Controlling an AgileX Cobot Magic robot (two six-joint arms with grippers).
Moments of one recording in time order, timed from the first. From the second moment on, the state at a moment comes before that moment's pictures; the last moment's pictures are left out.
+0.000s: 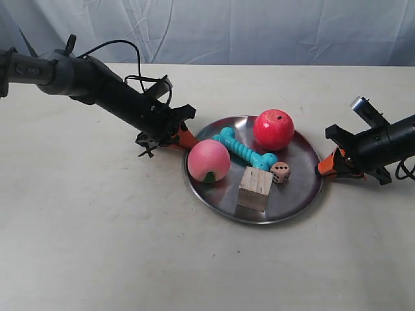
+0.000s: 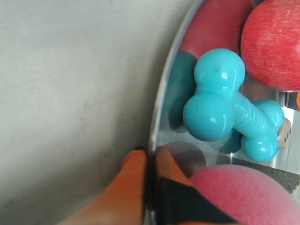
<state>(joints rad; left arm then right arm) -0.28 2.39 -1.63 -1.08 0.97 0.65 -0.32 2.10 -1.04 1.05 0.90 -0.89</state>
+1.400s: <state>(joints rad) -0.17 2.24 -1.72 -0.78 1.06 0.49 -0.13 2.04 -1.22 1.13 0.94 -0.74</state>
